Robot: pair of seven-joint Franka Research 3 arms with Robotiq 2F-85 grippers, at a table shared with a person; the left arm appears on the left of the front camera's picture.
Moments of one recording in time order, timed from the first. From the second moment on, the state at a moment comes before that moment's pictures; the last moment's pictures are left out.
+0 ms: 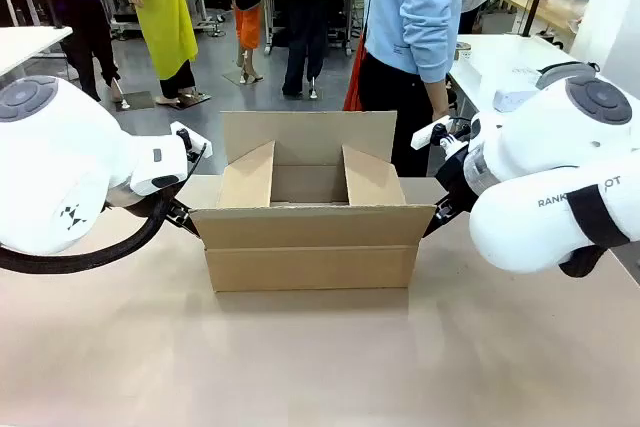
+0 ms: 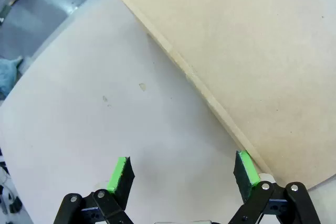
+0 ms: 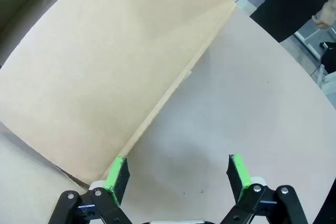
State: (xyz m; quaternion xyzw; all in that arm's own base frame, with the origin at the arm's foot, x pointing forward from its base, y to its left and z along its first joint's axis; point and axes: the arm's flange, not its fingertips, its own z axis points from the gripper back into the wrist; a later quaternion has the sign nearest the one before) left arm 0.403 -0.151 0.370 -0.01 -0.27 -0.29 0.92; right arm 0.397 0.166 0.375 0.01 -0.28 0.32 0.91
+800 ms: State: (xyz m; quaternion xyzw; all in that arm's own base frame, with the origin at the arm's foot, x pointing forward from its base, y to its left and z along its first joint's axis) left arm 0.403 -0.151 0.370 -0.01 -0.27 -0.29 0.92; right arm 0.397 0.166 0.375 0.01 -0.28 0.32 0.91
